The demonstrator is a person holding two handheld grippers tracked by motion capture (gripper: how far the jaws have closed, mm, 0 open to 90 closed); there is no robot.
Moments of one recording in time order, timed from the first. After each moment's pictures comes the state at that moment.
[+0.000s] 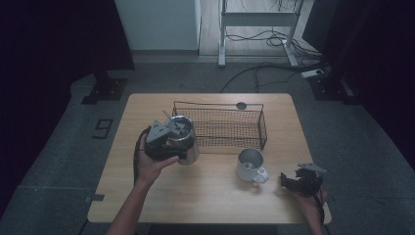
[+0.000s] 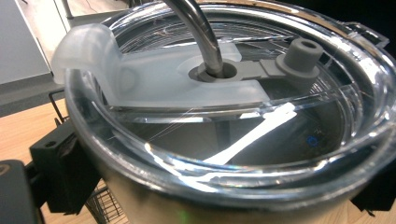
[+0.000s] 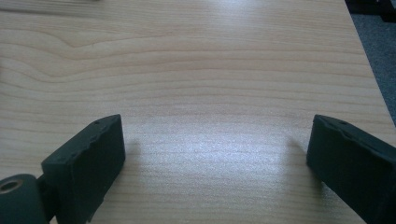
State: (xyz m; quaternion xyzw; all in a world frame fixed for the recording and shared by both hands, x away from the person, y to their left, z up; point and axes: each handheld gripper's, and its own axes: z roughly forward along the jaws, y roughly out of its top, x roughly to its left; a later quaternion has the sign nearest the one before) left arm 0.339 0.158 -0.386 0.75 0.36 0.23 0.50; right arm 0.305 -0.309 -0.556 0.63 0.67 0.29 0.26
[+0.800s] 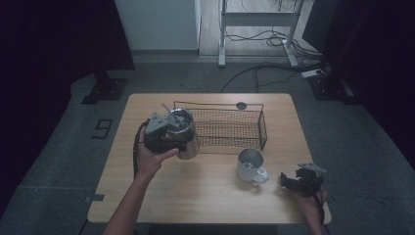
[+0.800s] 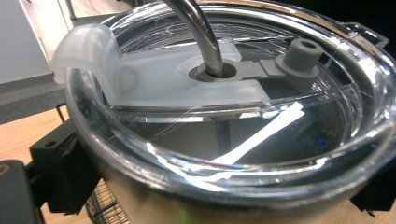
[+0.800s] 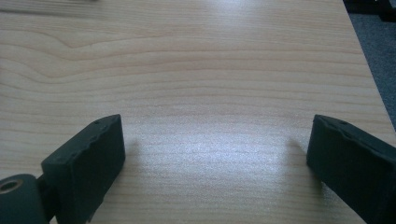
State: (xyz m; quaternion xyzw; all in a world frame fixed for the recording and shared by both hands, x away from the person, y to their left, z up) left arm 0.352 0.159 -0.371 0.74 0.37 0.22 0.51; right arm 0.305 -0.310 -0.556 0.63 0.67 0.29 0.26
